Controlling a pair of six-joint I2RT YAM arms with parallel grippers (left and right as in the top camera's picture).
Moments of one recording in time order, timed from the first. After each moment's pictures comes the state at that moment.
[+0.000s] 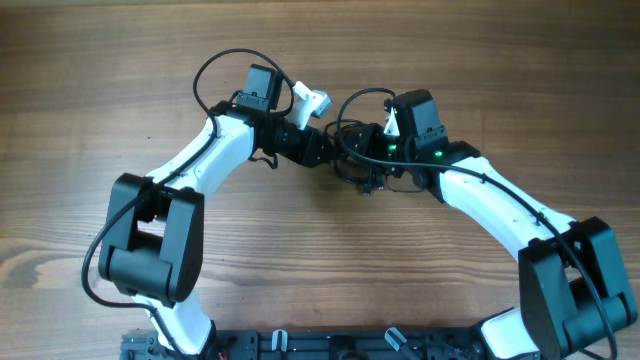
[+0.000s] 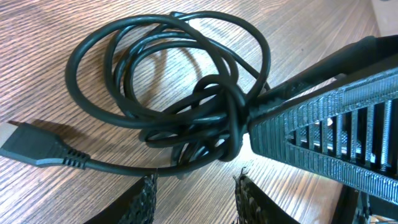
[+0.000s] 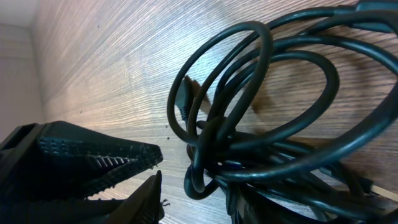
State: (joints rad) left arm -0.32 1.90 1.25 -0.53 0.71 0.11; right arm 0.39 1.66 0.95 -0.17 -0.38 0.83
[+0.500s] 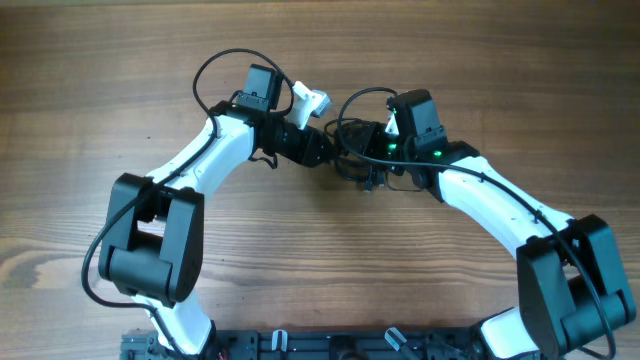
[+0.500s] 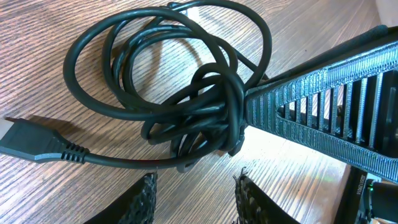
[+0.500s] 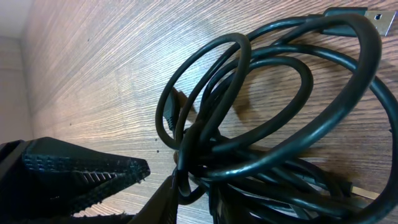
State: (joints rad) left arm -0.32 1.90 1.25 -0.53 0.70 0.11; right arm 0.39 1.67 0.95 -0.15 -0.33 0.82
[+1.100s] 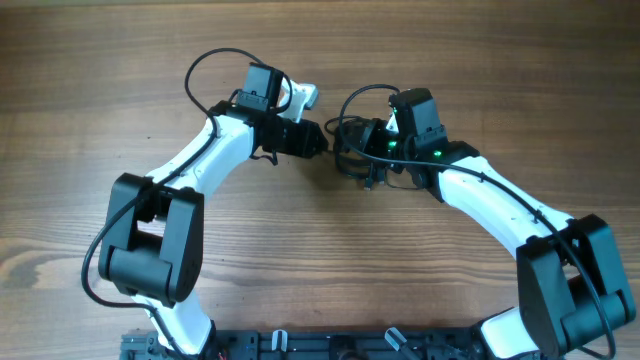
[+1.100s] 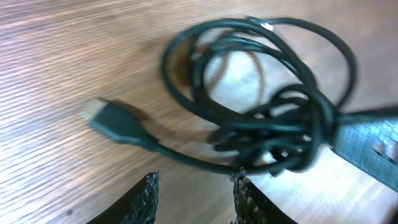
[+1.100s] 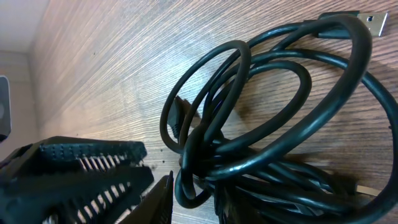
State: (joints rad) left arm -0.32 1.90 1.25 -0.48 0.49 -0.10; right arm 0.39 1.67 0.95 -0.12 -0.31 0.86
